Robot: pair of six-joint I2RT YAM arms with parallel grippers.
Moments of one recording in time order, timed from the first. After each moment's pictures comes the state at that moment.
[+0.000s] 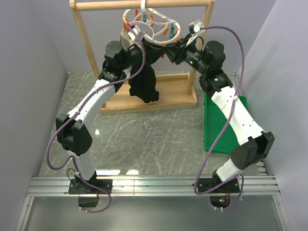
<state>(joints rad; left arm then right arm) -0.45 1.81 1.80 0.34 0.66 -0.27 0.40 1.57 1.71 0.05 -0.41 0.17</state>
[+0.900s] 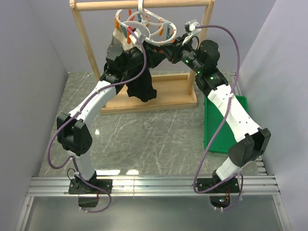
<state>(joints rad) -0.46 1.81 1.75 0.39 0.66 -0.26 0.43 1.61 1.75 0.03 -0.33 0.19</state>
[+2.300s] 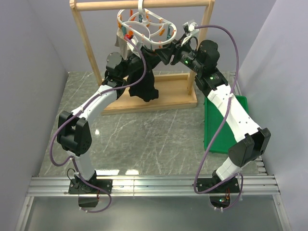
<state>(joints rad) -0.45 1.80 1.60 0.63 0.65 -0.29 0.43 1.61 1.75 0.03 -0.41 0.22</state>
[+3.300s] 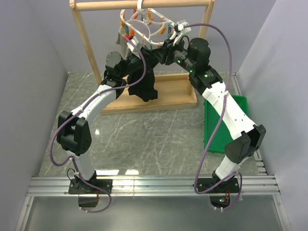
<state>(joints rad) -0.44 1.80 1.60 0.60 0.67 -0.26 0.50 1.67 1.85 -0.12 -0.26 0.14</state>
